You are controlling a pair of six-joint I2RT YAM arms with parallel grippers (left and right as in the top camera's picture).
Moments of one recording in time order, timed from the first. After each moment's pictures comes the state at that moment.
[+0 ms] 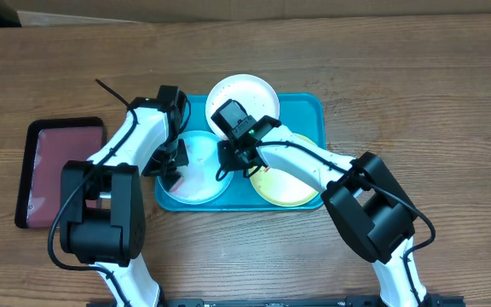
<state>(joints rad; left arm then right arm) -0.11 1.94 1.30 -1.04 -0.26 -0.42 0.75 2.17 1.56 -0.64 -0.09 0.56</state>
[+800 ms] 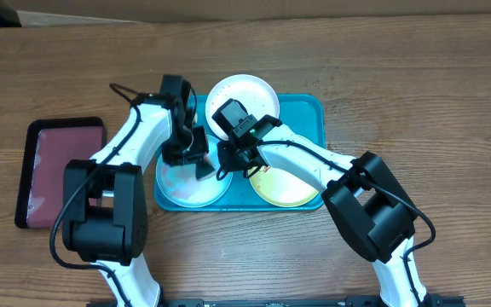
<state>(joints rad) -0.13 1.95 1.31 -0.91 0.15 -0.35 0.75 2.17 1.56 -0.64 -0.15 0.56</state>
